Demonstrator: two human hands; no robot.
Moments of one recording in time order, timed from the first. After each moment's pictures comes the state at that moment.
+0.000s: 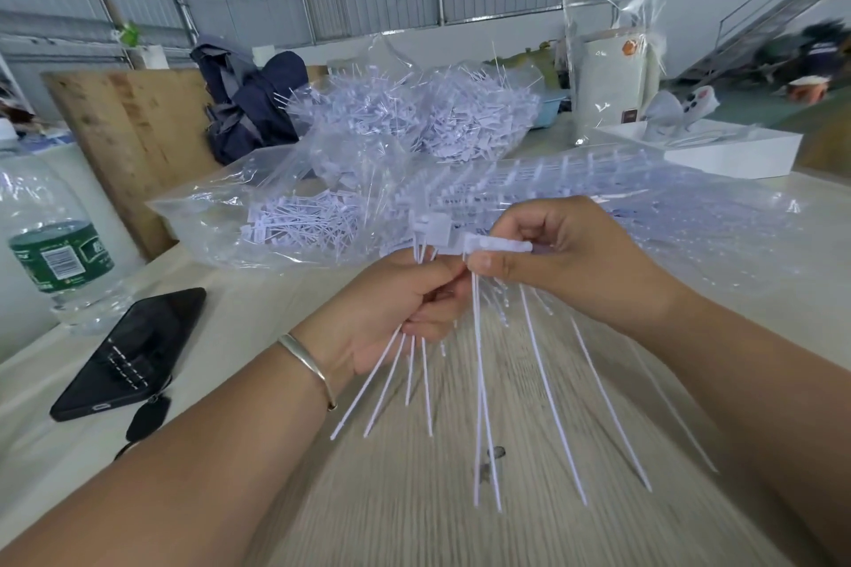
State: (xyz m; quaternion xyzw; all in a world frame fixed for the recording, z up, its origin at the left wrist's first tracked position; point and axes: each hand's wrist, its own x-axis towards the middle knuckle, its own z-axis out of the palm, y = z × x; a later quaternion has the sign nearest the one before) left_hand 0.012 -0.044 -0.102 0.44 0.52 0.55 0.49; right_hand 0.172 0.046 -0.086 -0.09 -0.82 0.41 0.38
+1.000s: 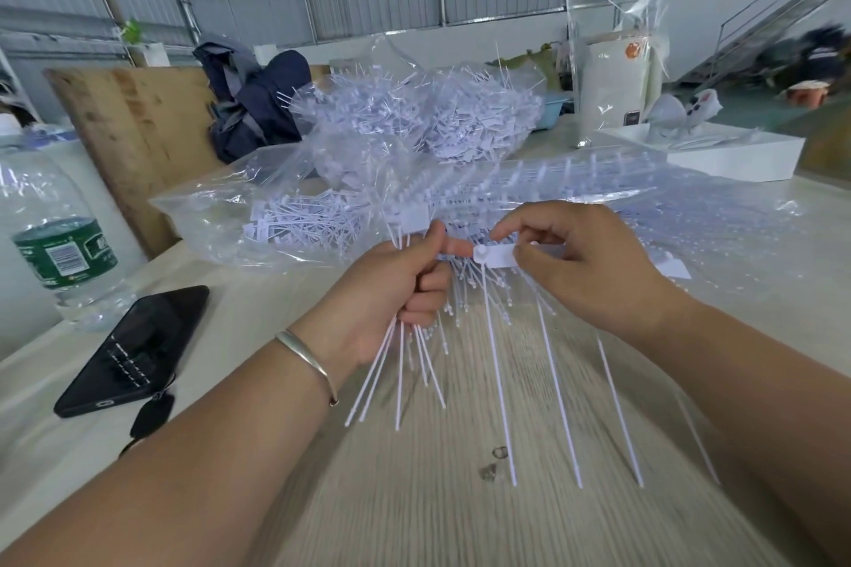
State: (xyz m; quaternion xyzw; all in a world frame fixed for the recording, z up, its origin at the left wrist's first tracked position) left_hand 0.006 -0.045 -0.095 0.41 0.56 0.57 0.43; right_hand 0.172 0.057 -0.096 -0.19 -0.86 0.23 0.41
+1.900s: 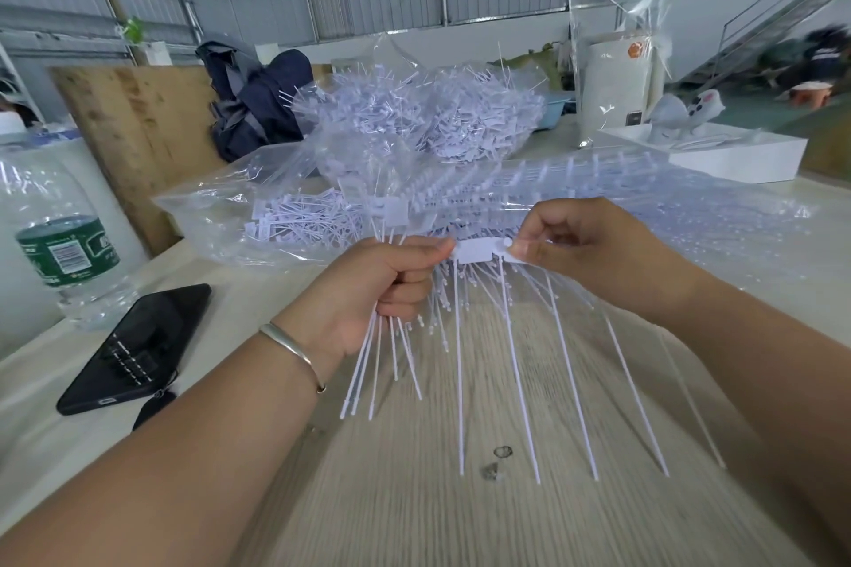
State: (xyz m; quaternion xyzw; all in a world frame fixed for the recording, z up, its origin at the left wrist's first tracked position) left_hand -0.010 -0.049 -0.090 0.42 0.55 0.56 0.46; right_hand 0.181 0.073 -0.088 -0.20 -0.87 0.31 0.32
